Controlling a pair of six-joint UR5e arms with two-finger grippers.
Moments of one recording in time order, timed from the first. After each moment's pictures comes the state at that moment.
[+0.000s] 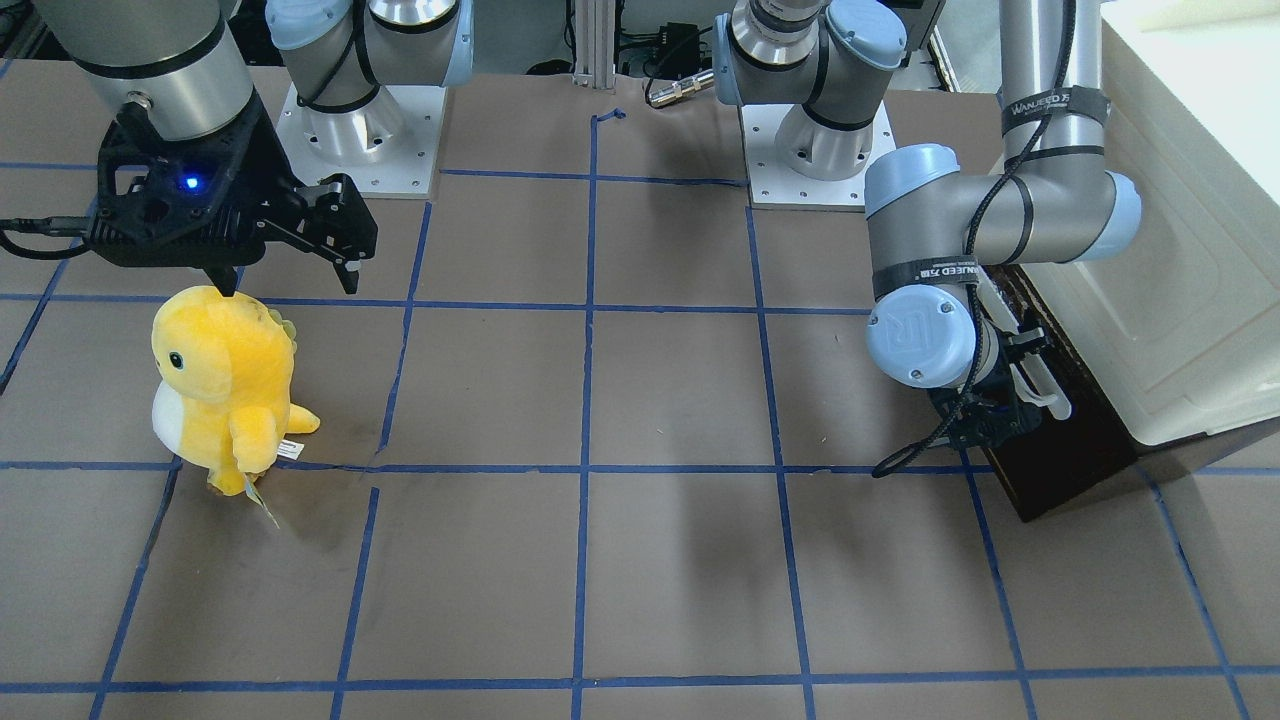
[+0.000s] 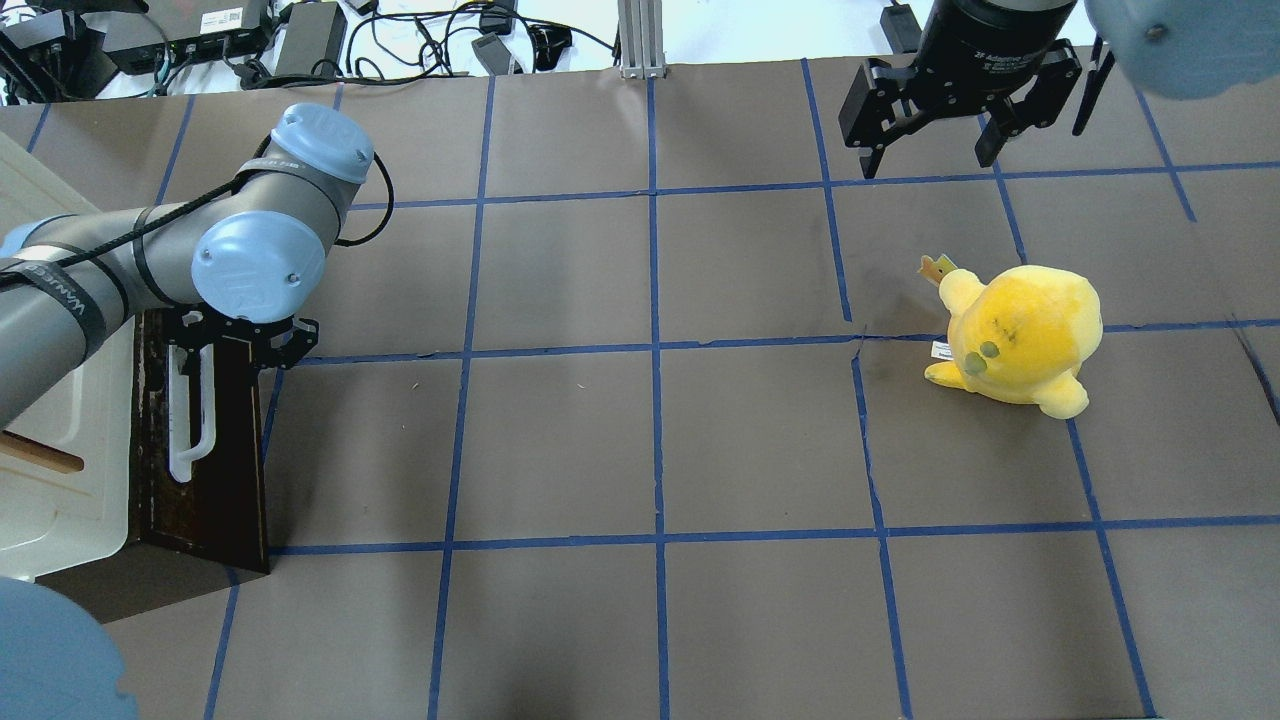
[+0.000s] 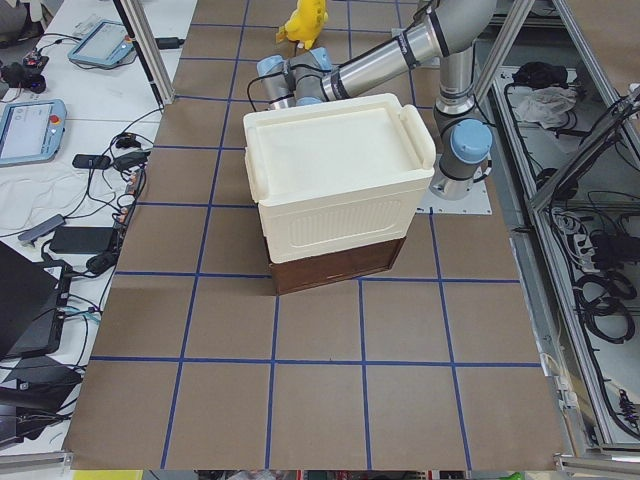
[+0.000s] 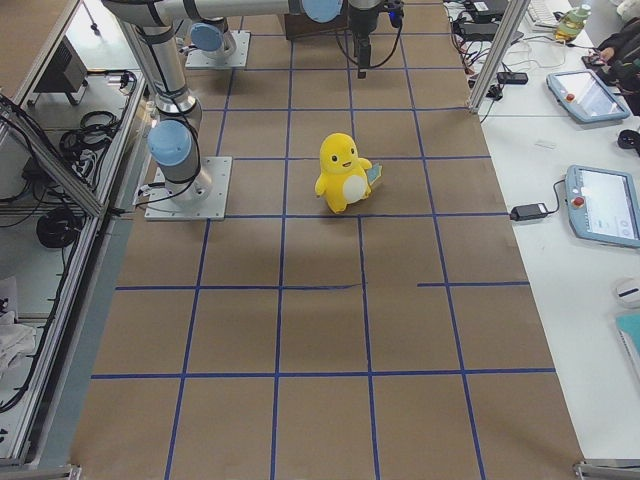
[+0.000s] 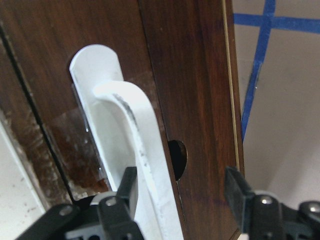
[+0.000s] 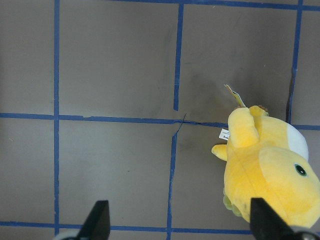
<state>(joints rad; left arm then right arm) -1.50 -1.89 -1.81 -1.40 2.30 -0.23 1.60 -1.48 1.44 -1.57 -1.58 -0.02</state>
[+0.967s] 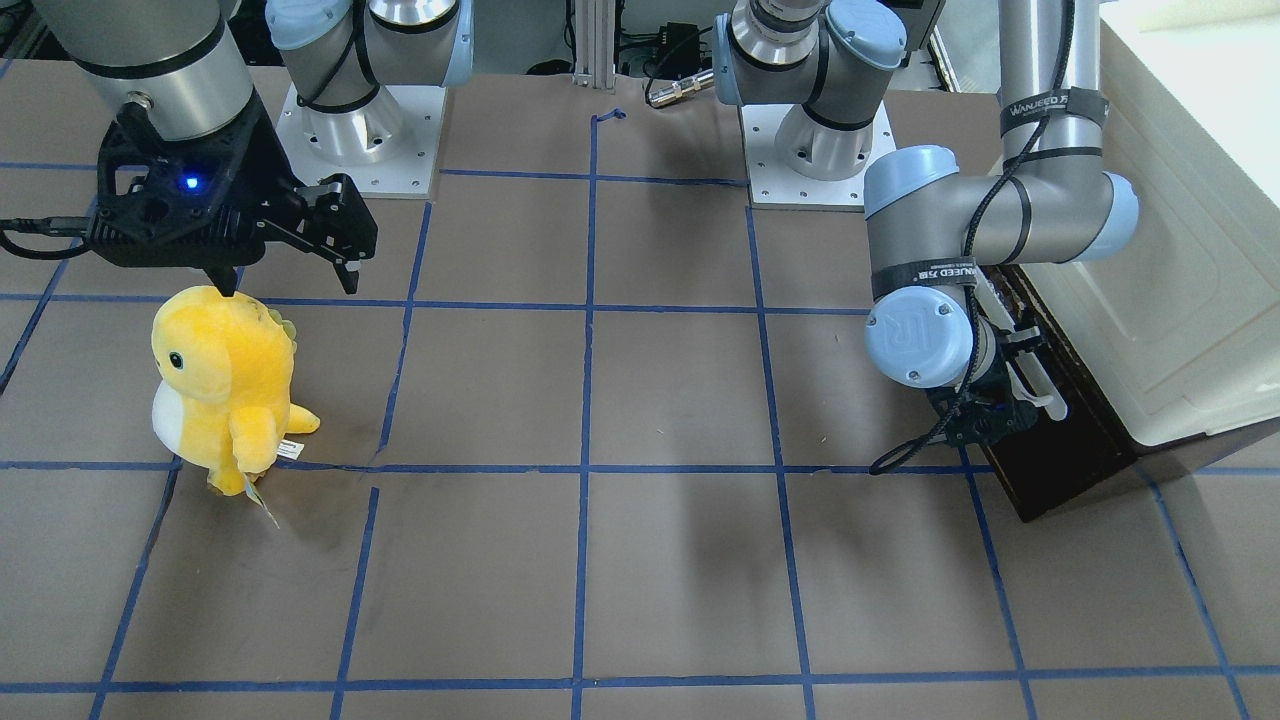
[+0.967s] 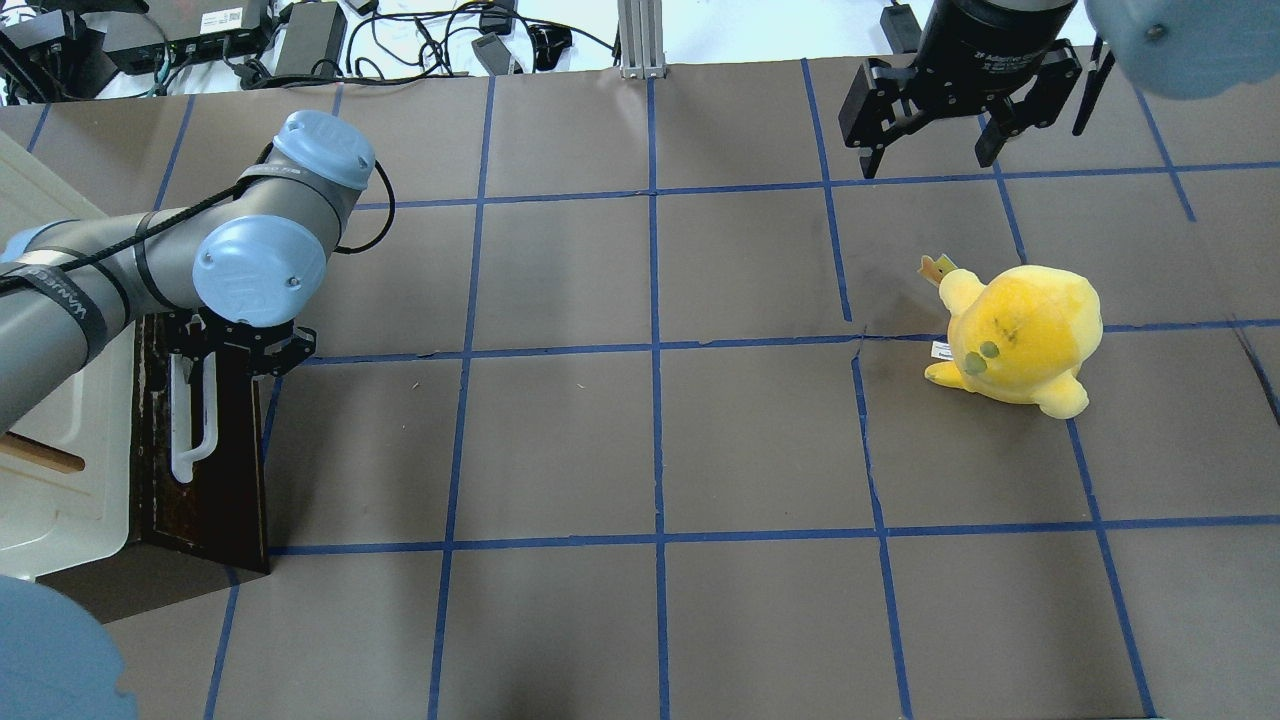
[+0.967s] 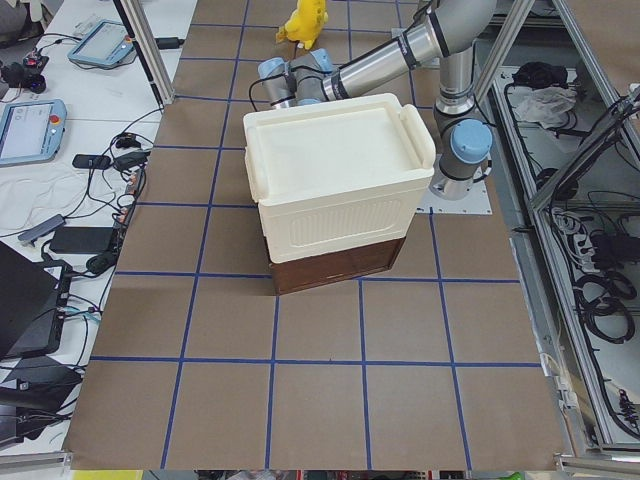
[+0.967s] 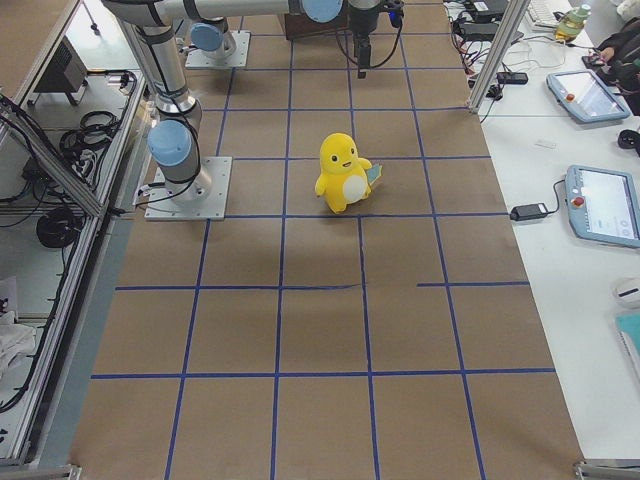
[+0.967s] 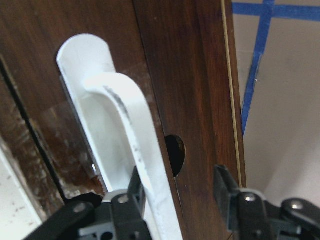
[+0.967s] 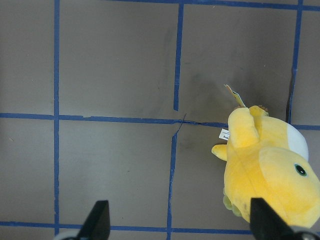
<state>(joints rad) -1.50 -1.89 -1.82 -1.41 2.30 -0.23 1.60 -1.48 1.44 -1.57 -1.58 -0.02</state>
